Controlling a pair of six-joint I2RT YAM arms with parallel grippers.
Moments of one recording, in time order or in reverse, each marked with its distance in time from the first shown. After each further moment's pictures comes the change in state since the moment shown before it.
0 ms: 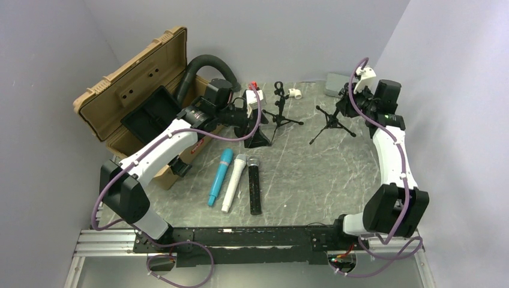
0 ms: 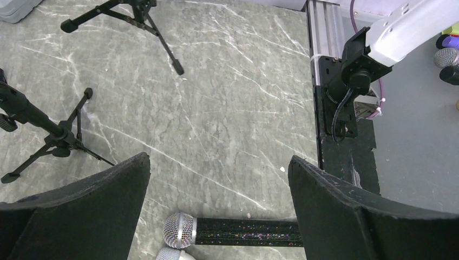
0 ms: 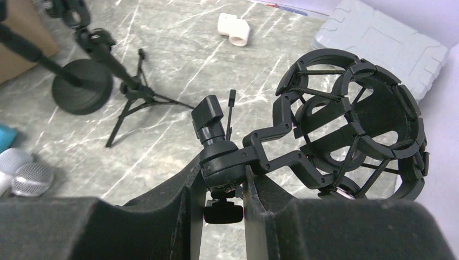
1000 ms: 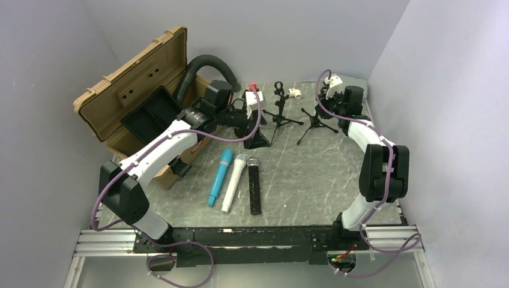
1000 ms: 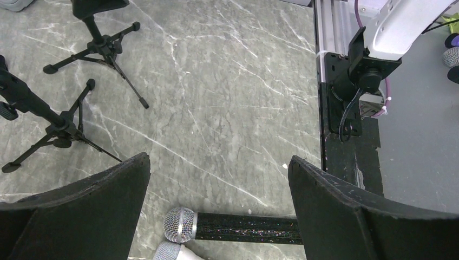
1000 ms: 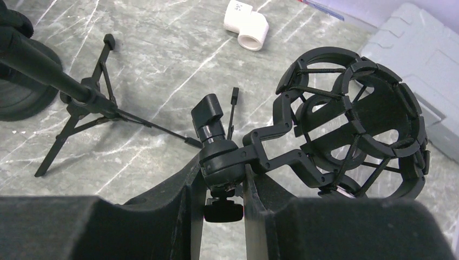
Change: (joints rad) left arm 0.000 -0.006 -0.018 -0.004 -0.026 0.000; right arm 0.134 0.330 -0.112 0.443 0.097 -0.051
